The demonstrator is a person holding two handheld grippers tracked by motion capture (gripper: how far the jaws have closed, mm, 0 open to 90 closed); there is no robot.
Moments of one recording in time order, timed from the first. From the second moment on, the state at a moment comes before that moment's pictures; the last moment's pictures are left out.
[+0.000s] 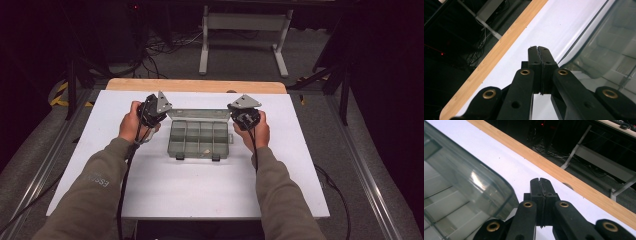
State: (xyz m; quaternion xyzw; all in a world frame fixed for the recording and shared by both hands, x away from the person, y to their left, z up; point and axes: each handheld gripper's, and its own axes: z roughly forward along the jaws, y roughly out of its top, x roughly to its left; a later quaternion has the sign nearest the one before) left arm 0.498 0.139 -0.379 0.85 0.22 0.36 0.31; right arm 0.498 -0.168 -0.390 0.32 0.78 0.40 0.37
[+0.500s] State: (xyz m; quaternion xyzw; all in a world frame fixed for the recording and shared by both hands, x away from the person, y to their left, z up) left arm 0.490 0.140 -0.383 0.86 0.22 0.36 0.31; right arm 0.493 -0.169 -0.394 0.32 0.78 0.40 0.36
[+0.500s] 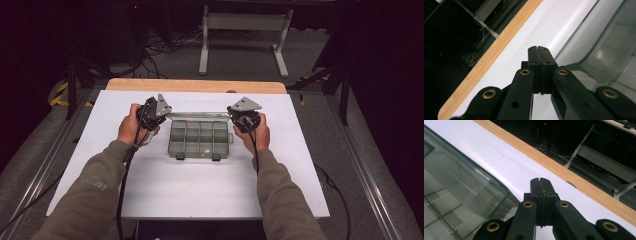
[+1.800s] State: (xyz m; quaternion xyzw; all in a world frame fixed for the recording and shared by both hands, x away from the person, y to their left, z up) left arm 0.473 0.142 -0.397 0.86 0.21 0.35 0.31; right arm 0.465 -0.171 -0.402 0.31 0.78 0.41 0.36
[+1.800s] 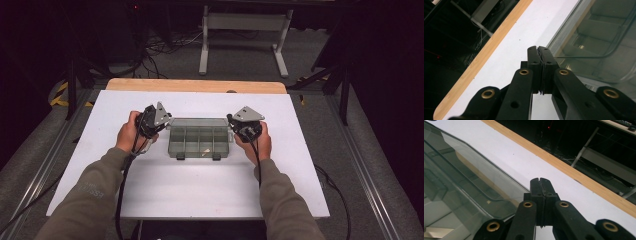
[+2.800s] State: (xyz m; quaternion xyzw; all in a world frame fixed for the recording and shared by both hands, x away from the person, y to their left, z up) left arm 0.438 0.140 -0.401 0.87 0.16 0.34 0.33; right arm 0.440 -0.151 -0.416 0.28 0.81 0.41 0.32
